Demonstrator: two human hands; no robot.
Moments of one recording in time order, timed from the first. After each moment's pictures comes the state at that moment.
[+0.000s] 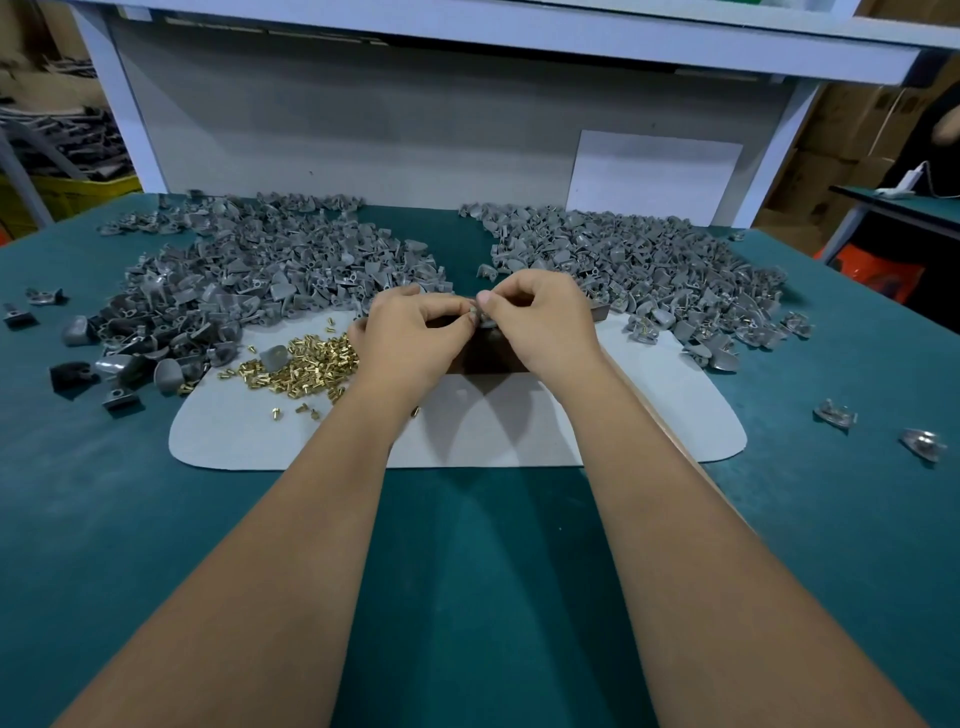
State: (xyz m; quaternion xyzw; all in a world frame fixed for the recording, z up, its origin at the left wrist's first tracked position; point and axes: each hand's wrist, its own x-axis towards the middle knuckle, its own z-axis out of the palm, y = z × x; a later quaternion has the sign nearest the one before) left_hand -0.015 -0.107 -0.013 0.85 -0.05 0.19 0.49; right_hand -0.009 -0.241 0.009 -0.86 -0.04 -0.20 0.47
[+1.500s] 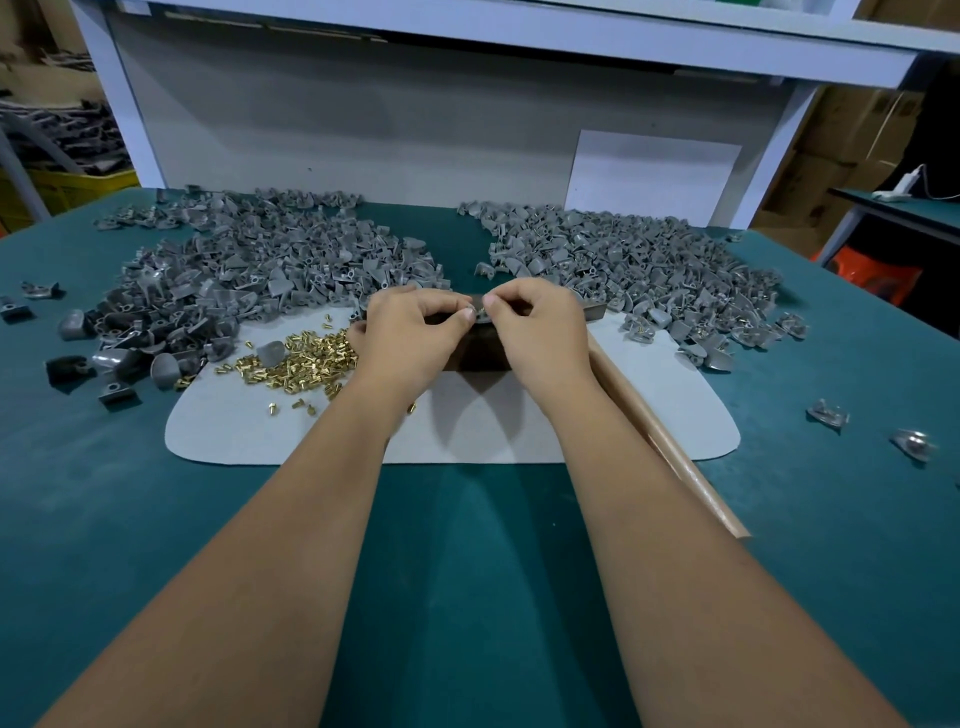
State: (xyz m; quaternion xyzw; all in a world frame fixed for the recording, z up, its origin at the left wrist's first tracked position) left_hand -0.015 -0.108 -0.014 0.84 -0.05 0.18 0.50; right_hand -0.016 -0.238 -0.001 -0.84 -0.04 -0.23 0.49
